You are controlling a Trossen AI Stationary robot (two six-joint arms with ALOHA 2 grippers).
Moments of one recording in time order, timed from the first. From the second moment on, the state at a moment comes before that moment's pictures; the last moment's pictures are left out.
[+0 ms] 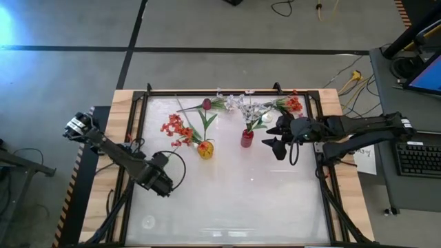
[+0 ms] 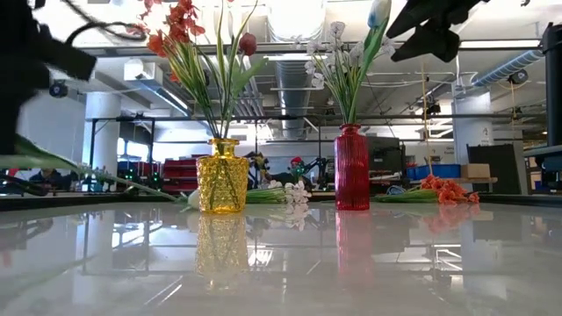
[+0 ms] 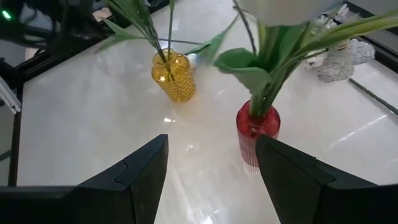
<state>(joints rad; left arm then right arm) -0.59 1.43 0.91 -1.30 -0.18 -1.46 0.06 0.98 0.93 -0.59 0.23 0.50</state>
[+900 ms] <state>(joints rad) -0.65 1.64 1.84 -1.43 0.06 -0.76 0.37 1.22 0.94 -0.21 0.13 0.29</state>
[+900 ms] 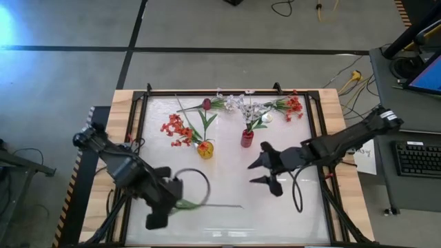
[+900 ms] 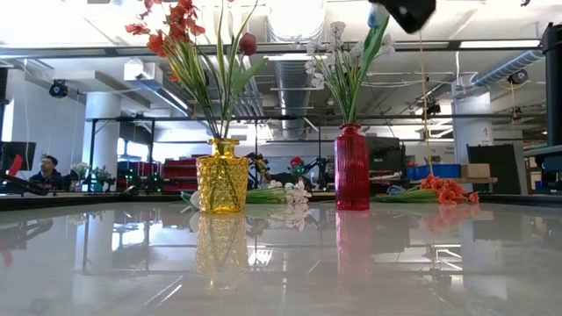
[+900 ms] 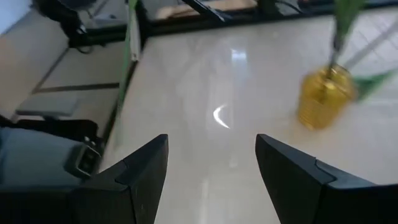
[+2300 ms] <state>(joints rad) -0.61 2.06 2.21 -1.57 -0.34 -0.38 0.41 1.83 1.45 -0.32 0.02 0.32</state>
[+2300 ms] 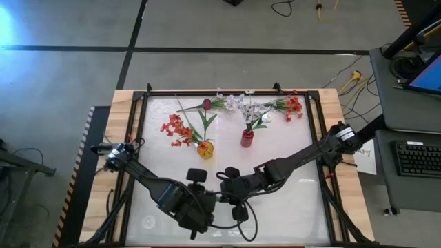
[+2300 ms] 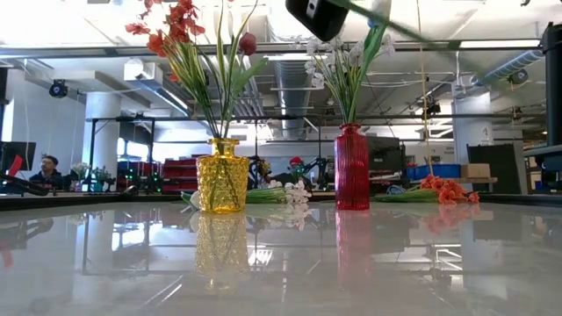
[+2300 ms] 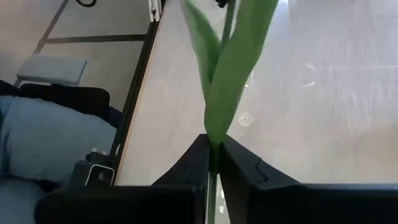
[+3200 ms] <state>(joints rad) -0.94 1.62 1.84 -1.40 -1.05 -0.56 0.35 1.82 1.25 0.50 0.33 -0.08</state>
